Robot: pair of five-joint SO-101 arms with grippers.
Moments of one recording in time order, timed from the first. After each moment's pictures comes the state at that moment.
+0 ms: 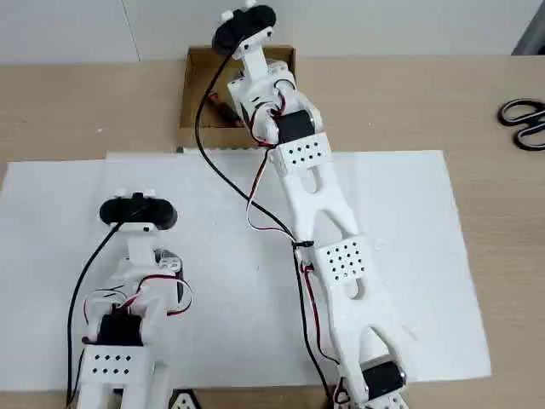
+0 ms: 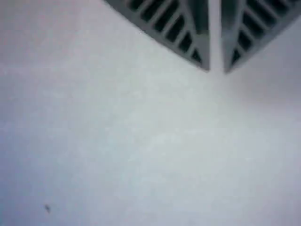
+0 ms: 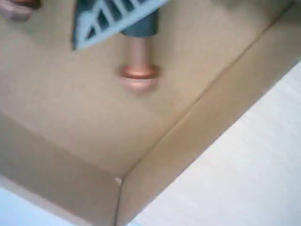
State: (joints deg) left arm -2.7 -71.2 85.0 49.0 6.3; right arm -23.1 70.7 -89.7 52.3 6.7
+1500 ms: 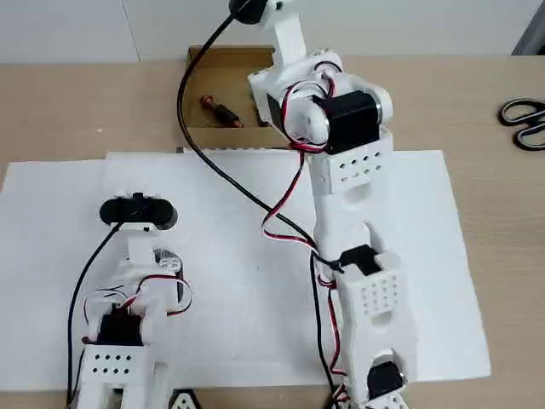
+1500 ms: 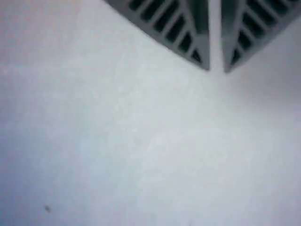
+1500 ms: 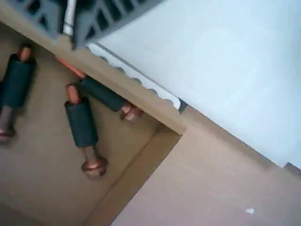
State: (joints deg) left arm -2.7 -71.2 85.0 49.0 6.3; right arm -23.6 33.9 -89.2 97.8 3.5
